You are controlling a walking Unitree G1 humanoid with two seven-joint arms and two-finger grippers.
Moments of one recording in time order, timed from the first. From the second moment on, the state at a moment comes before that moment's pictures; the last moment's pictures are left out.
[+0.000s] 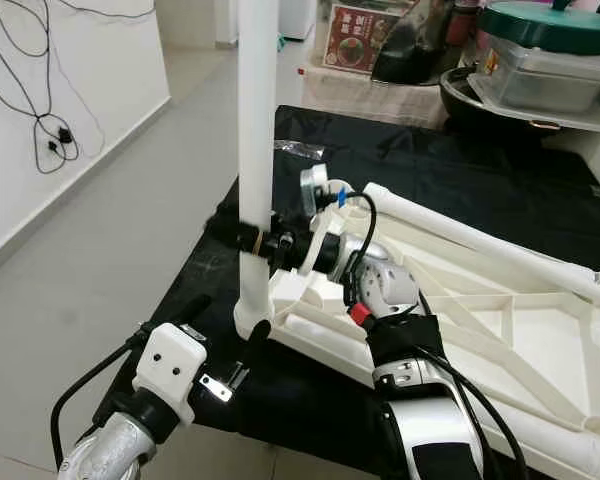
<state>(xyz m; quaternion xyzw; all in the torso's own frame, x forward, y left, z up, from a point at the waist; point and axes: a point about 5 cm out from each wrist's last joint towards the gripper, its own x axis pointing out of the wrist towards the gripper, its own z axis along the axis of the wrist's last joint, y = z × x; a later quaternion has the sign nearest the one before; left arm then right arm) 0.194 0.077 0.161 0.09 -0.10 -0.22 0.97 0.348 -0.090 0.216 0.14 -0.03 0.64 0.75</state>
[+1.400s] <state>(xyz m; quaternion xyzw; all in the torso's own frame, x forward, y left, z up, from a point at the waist) 0.194 0.077 0.160 0.09 -0.10 -0.22 0.97 0.371 -0.097 0.224 0.20 -0.08 0.32 0.92</state>
